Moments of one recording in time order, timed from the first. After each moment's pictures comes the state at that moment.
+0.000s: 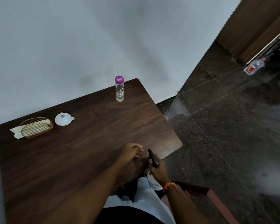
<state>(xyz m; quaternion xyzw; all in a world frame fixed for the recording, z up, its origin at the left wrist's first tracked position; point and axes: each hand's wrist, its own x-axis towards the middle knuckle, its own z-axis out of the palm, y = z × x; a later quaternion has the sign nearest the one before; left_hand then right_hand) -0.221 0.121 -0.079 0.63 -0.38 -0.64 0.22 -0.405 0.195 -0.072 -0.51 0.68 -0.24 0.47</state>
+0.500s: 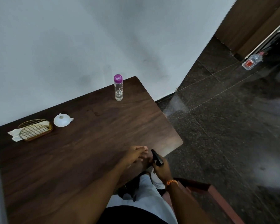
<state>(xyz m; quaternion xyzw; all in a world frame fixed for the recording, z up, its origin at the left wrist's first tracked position) -0.228 0.129 -0.074 0.57 -0.33 -0.72 0.22 -0.415 0.195 -0.100 -0.47 0.70 -0.26 0.48</state>
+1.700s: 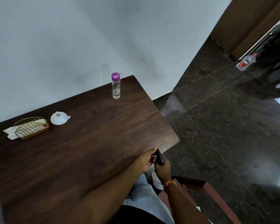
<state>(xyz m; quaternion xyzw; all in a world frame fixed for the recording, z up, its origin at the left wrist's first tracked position) -0.313 0.151 -0.085 0.55 -0.05 -0.78 0.28 -0.419 0.209 -0.100 -0.42 0.76 -0.30 0.40</state>
